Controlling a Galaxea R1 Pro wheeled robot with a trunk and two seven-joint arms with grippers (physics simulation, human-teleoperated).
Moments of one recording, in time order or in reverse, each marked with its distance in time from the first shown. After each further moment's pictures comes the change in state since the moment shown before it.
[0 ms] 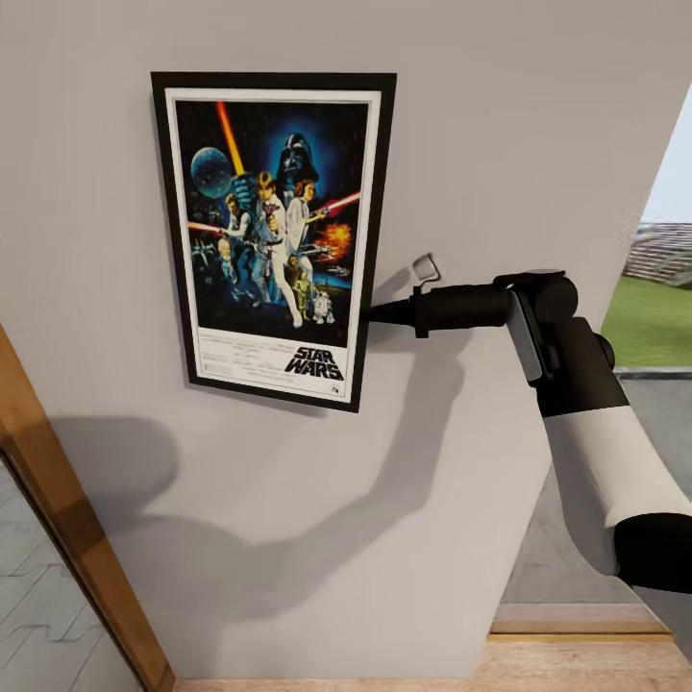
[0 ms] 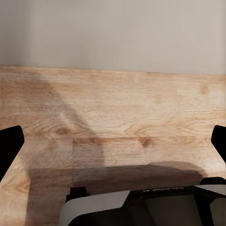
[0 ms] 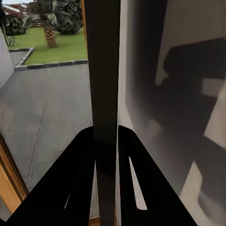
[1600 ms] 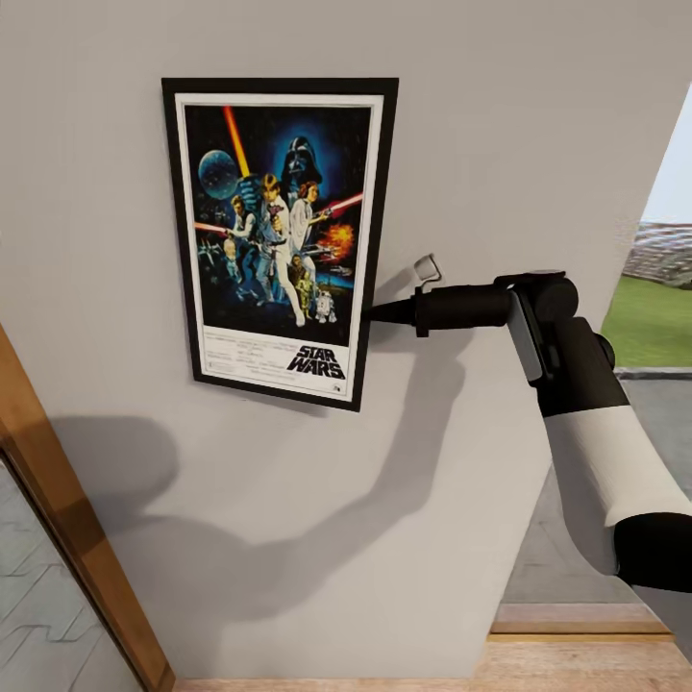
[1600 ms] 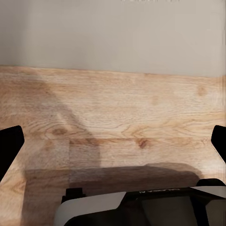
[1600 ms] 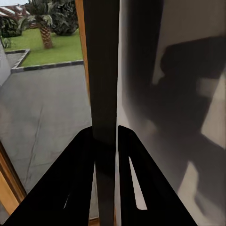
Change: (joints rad) left arm 0.000 -0.010 0.002 0.001 0.004 -0.003 0.001; right arm -0.001 0.000 -0.007 0.011 0.004 0.004 -0.011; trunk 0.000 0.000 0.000
